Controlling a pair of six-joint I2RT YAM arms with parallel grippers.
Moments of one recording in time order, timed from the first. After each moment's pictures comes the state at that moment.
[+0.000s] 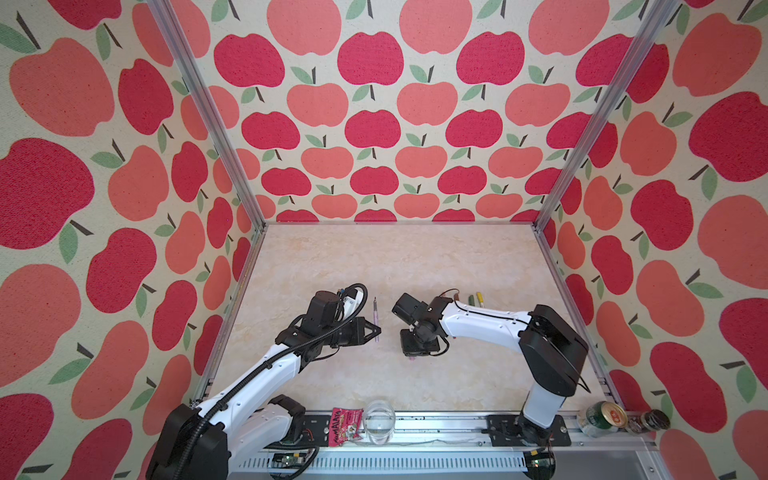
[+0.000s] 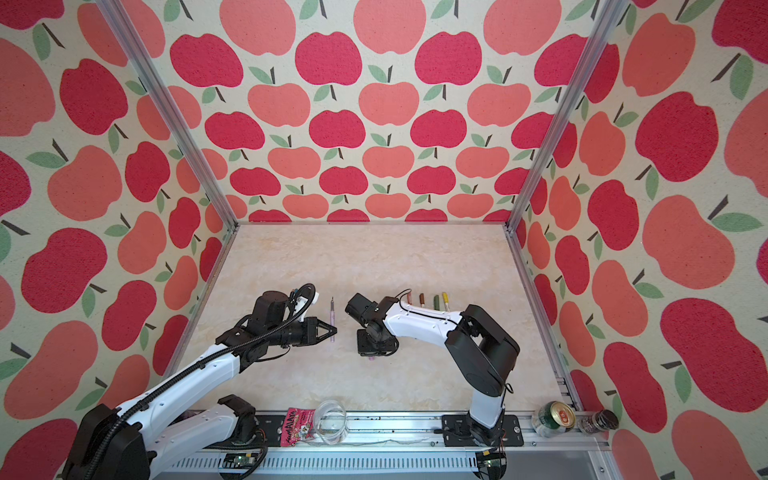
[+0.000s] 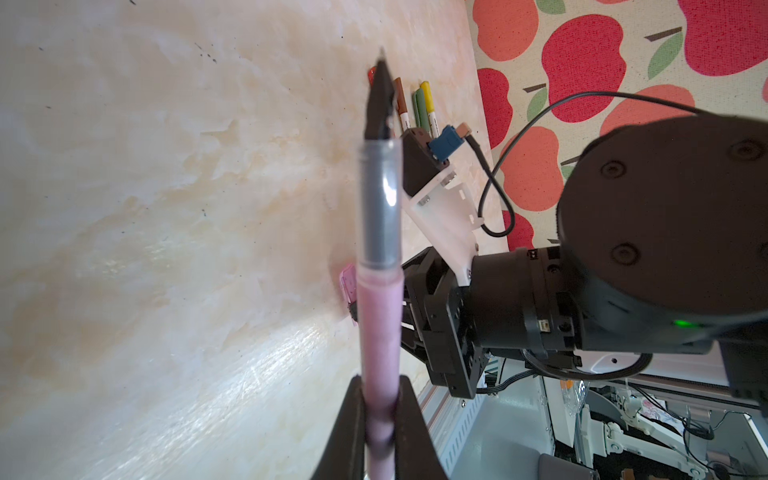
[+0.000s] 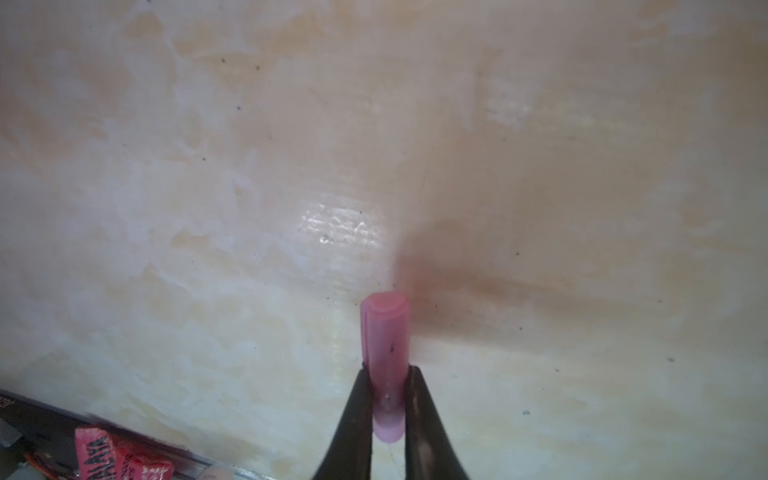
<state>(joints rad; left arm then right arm) -0.48 1.03 0.56 -0.23 0.62 -0.61 1.02 1.76 1.16 -0.77 -0.11 0.80</state>
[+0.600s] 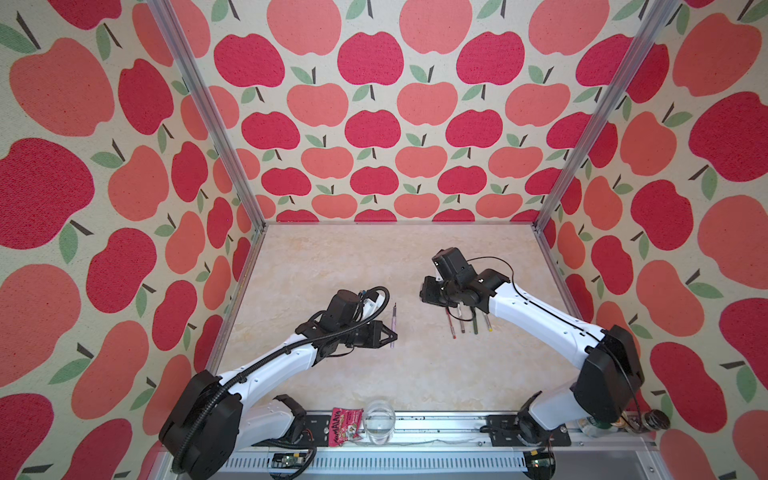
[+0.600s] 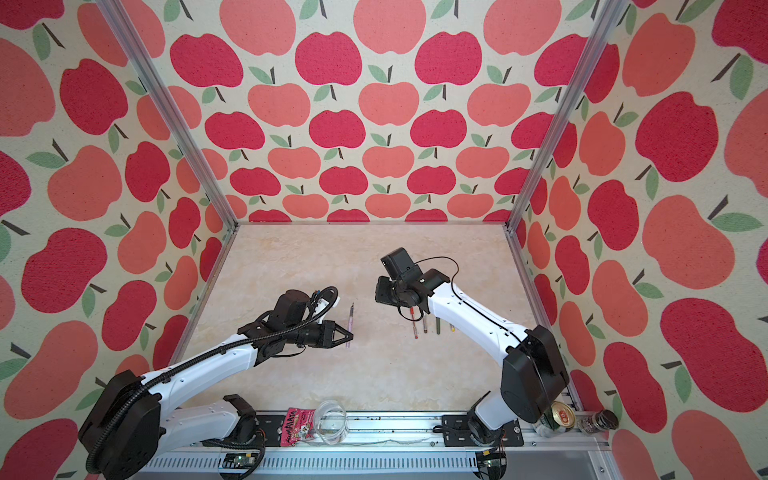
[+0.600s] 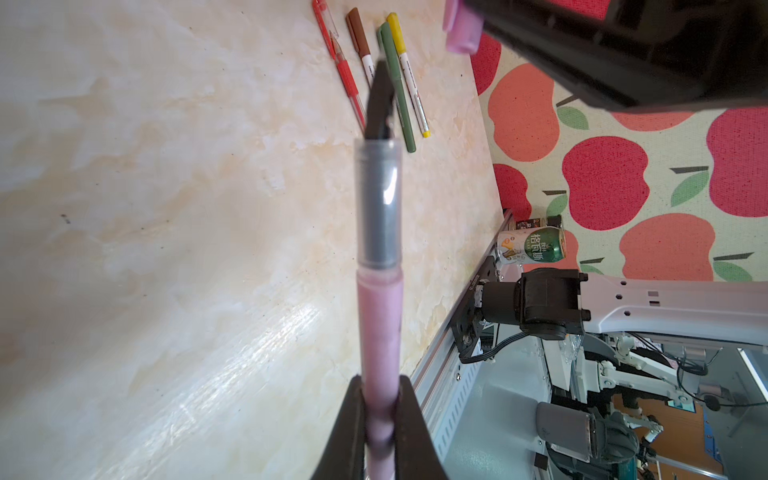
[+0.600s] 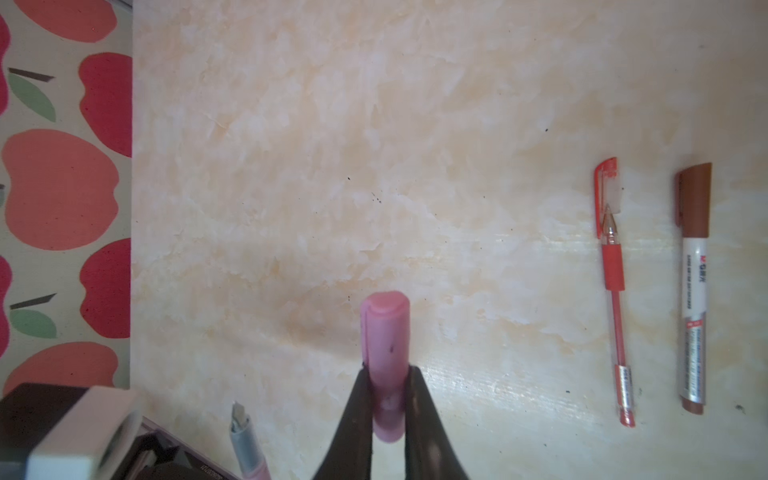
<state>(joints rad) -0.63 1.20 0.61 -0.13 0.64 -0.60 0.76 1.51 1.23 -0.60 -0.07 0.76</state>
